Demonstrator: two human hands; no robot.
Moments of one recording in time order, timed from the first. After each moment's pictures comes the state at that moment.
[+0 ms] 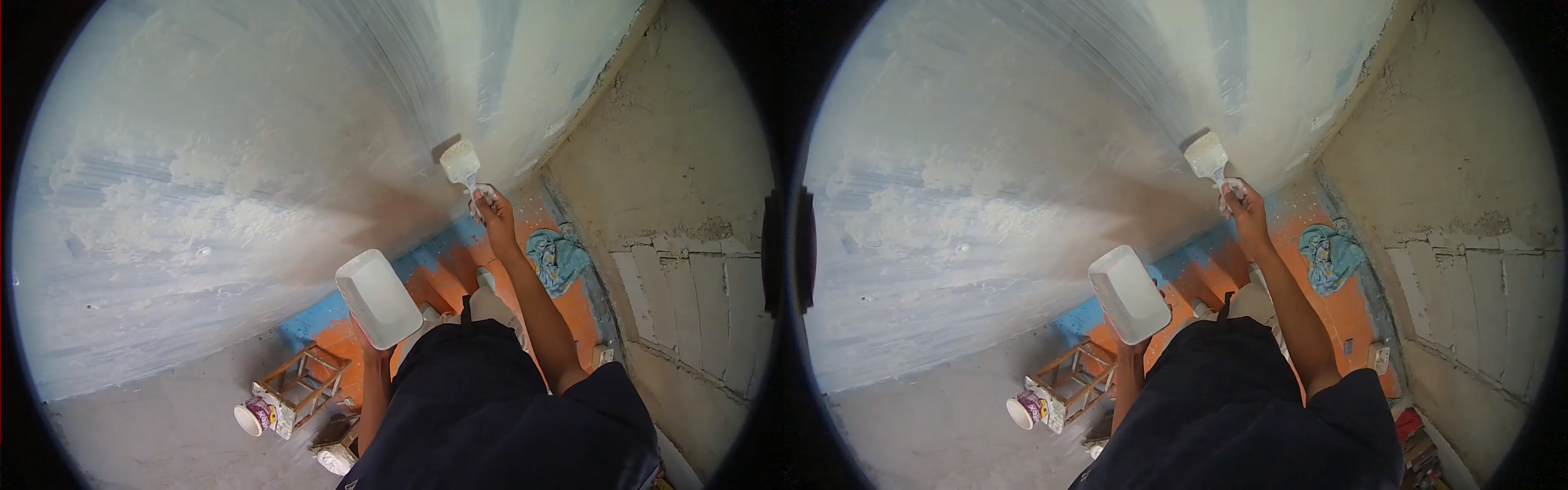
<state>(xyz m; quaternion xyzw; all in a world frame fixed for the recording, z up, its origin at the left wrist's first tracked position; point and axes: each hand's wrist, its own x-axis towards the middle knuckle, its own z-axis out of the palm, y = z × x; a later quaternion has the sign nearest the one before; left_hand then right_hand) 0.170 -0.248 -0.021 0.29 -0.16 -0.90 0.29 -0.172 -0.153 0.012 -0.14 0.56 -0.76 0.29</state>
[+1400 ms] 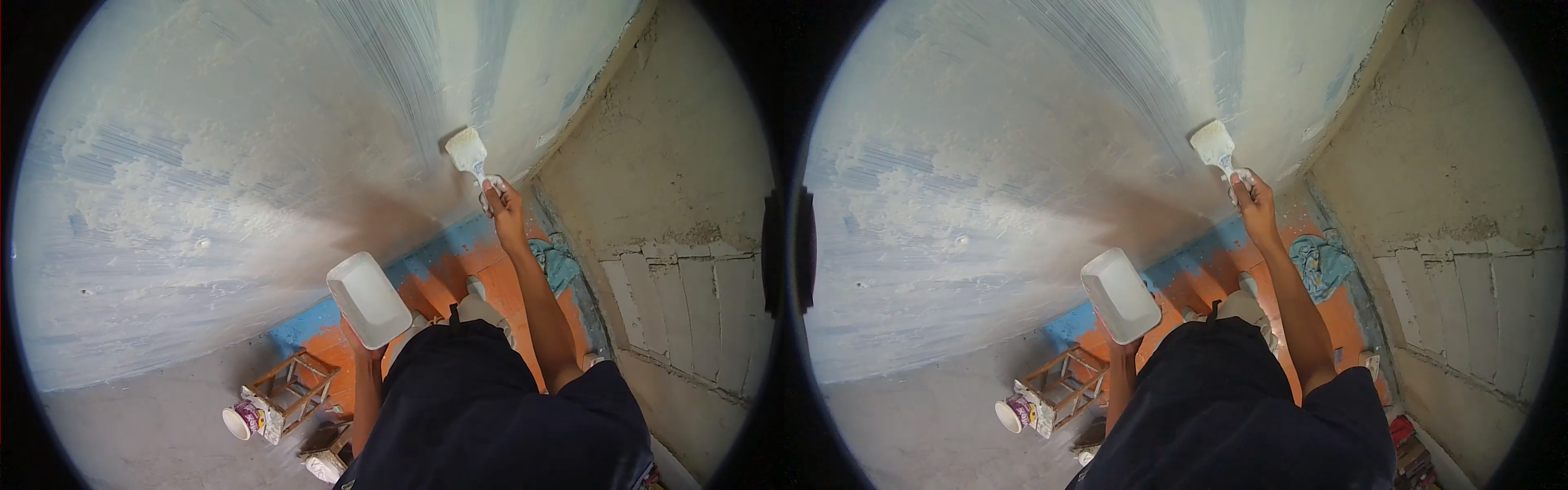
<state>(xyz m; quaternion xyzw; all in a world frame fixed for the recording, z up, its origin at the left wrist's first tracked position) 0.157 -0.247 0.007 0.30 -0.14 -0.89 0.31 -0.200 -0.137 0.043 -0.18 0.60 -0.74 0.24</state>
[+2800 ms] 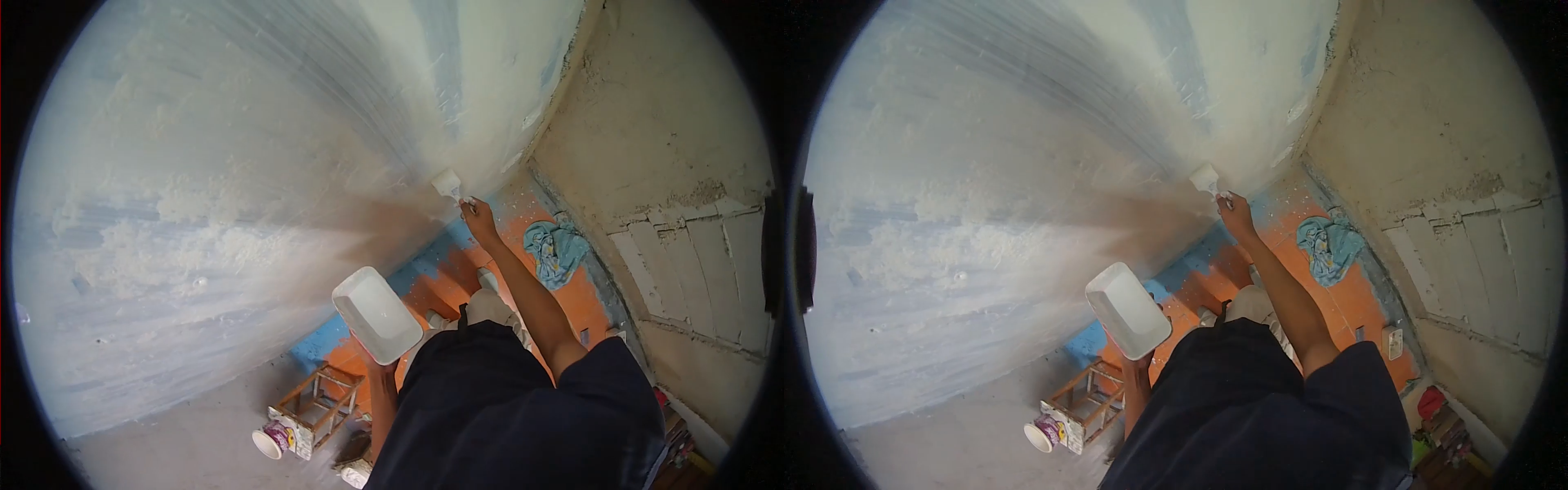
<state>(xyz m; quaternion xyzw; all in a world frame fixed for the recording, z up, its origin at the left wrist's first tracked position) 0.160 -0.236 0.006 0.32 -0.17 -0.88 0.31 -0.198 -0.154 -0.145 -0.15 0.70 -0.65 0.24</state>
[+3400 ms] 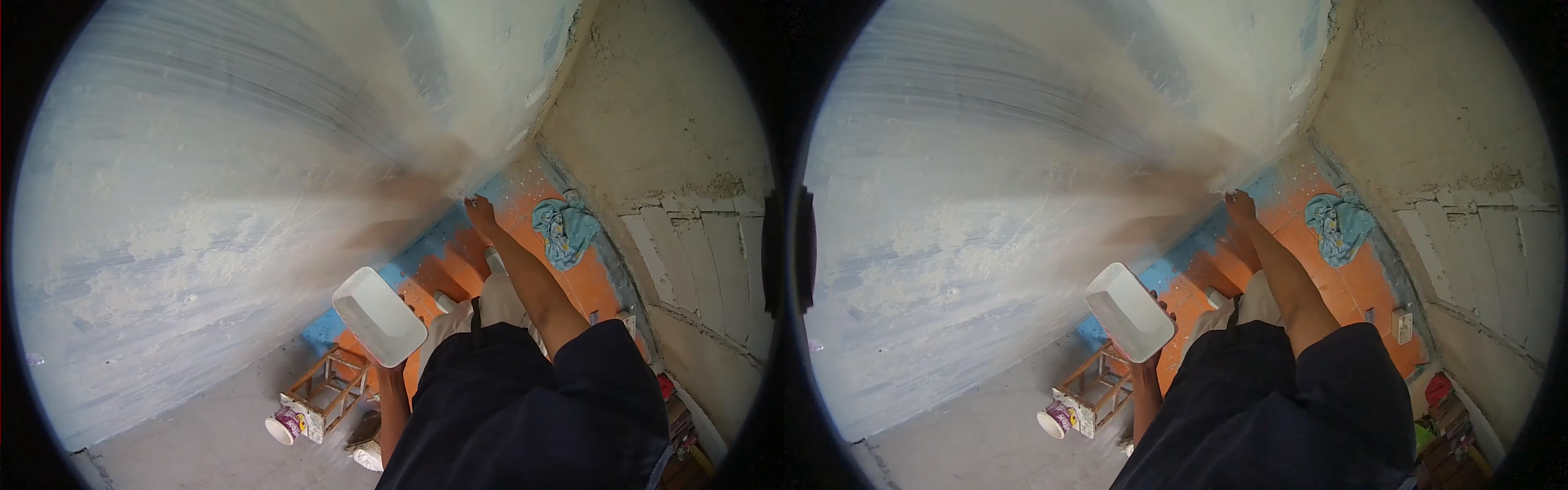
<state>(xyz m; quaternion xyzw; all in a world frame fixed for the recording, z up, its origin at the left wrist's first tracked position) 0.156 -0.214 -0.002 0.28 -0.14 -0.91 0.26 -0.202 -0.151 -0.258 -0.11 0.85 -0.46 0.23</state>
